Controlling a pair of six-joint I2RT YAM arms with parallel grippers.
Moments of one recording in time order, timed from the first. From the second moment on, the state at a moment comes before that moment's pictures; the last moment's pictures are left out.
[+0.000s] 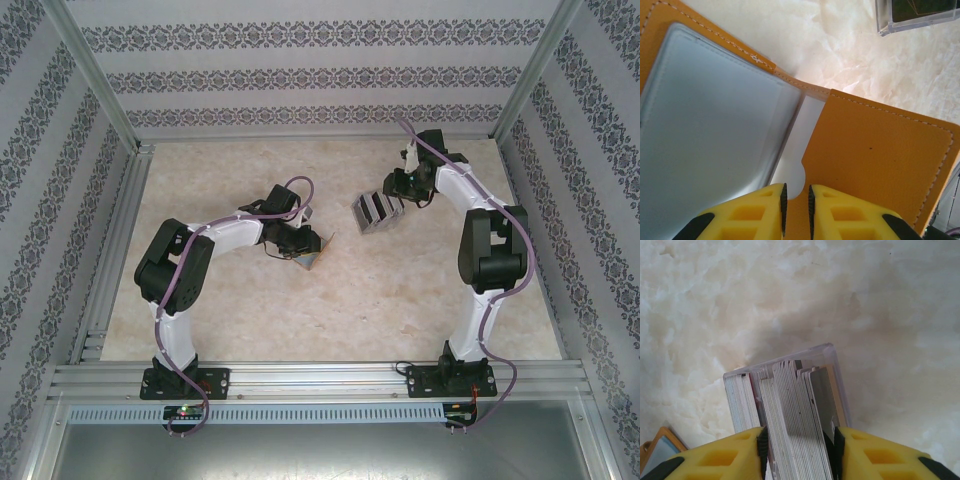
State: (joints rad) left arm -0.48 1.92 1.21 -0.35 0.55 -0.60; right arm 0.07 1.97 1.56 -0.69 -0.34 0.25
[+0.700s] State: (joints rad) left arm -0.48 1.92 1.21 -0.35 0.55 -0.60; right arm 0.04 1.94 1.54 -0.68 -0.34 0.25
